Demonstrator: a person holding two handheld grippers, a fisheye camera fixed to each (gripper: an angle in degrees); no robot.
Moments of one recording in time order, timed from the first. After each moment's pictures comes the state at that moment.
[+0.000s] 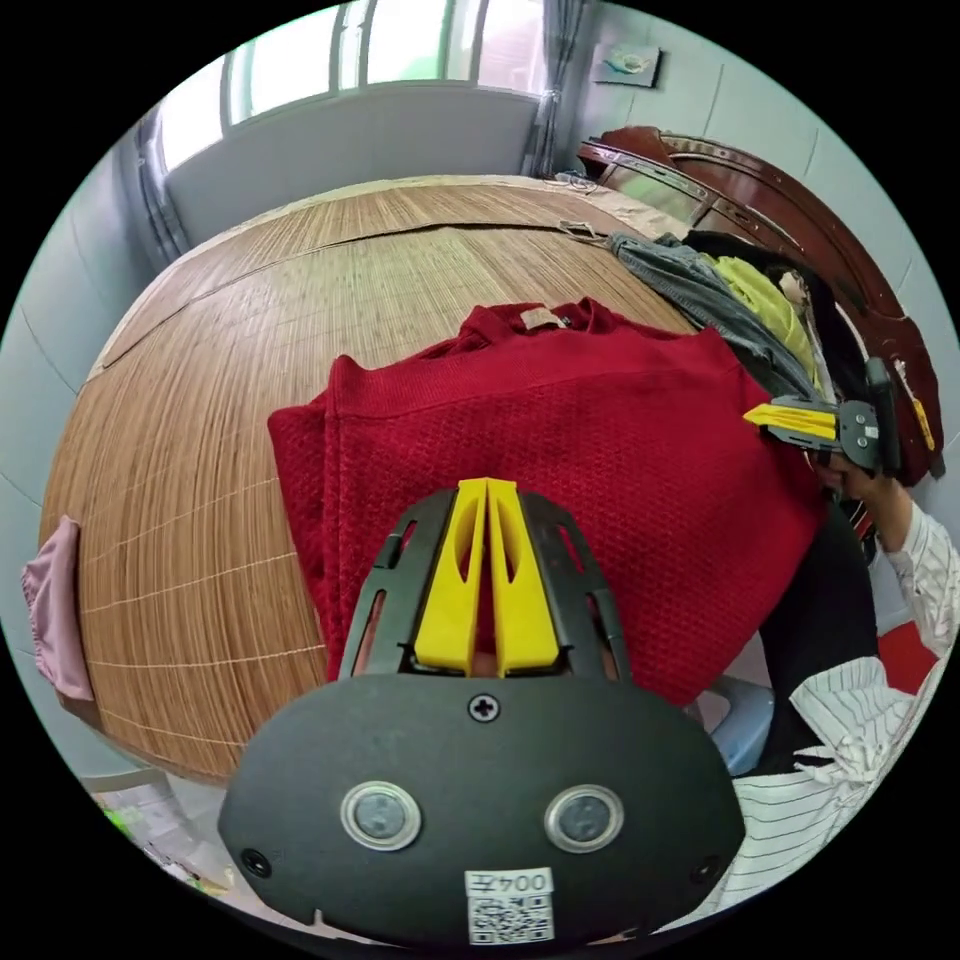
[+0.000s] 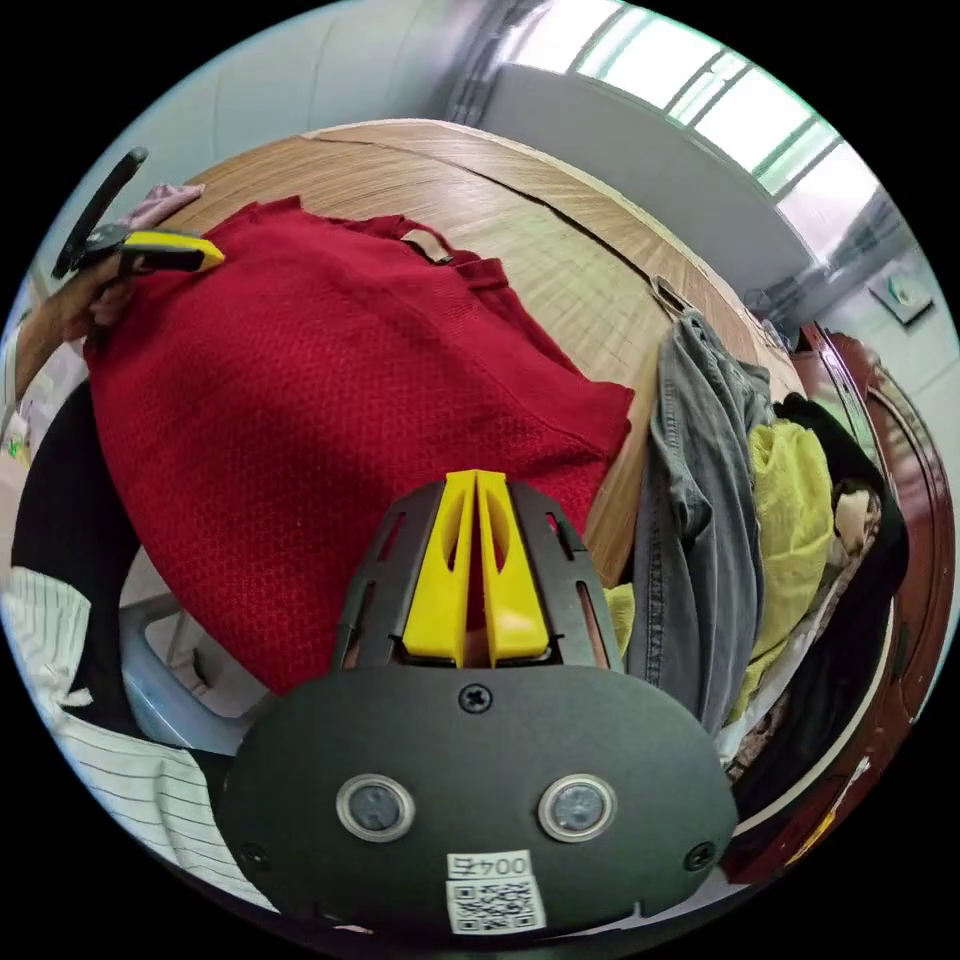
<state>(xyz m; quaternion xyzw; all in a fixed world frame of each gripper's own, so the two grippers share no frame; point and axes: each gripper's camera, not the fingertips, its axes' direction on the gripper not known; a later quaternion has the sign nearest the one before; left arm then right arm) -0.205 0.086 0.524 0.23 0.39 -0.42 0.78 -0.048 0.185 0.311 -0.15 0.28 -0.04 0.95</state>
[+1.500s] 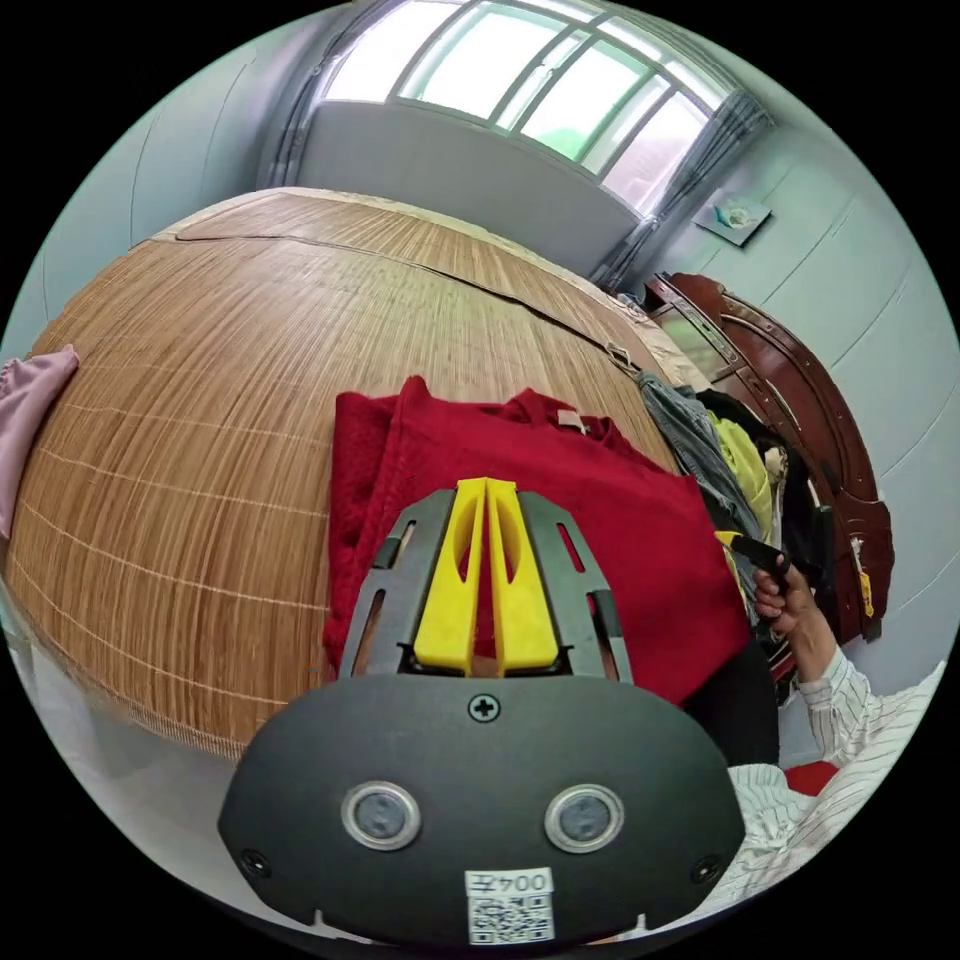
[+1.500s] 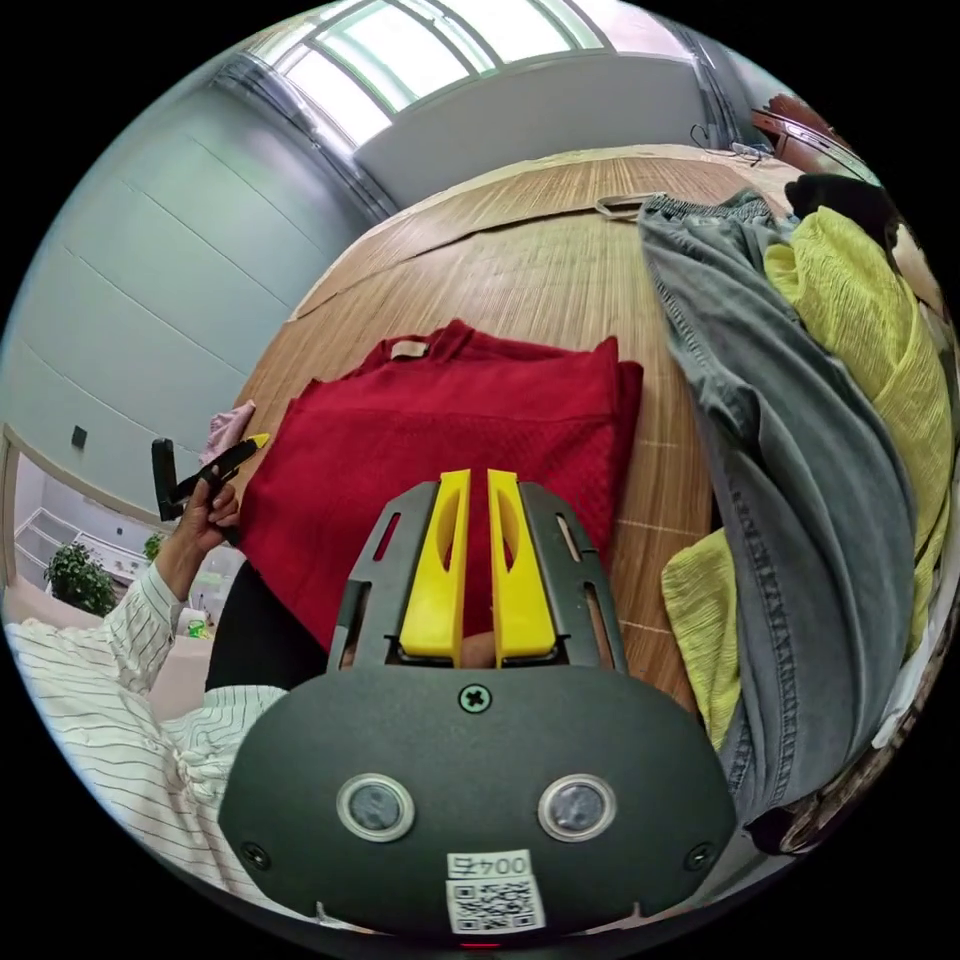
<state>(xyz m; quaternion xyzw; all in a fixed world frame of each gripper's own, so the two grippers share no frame) -0.188 0.126 0.577 0.16 0.42 -0.52 0.72 0.141 0.271 0.254 -0.12 0.05 0.18 0.98</state>
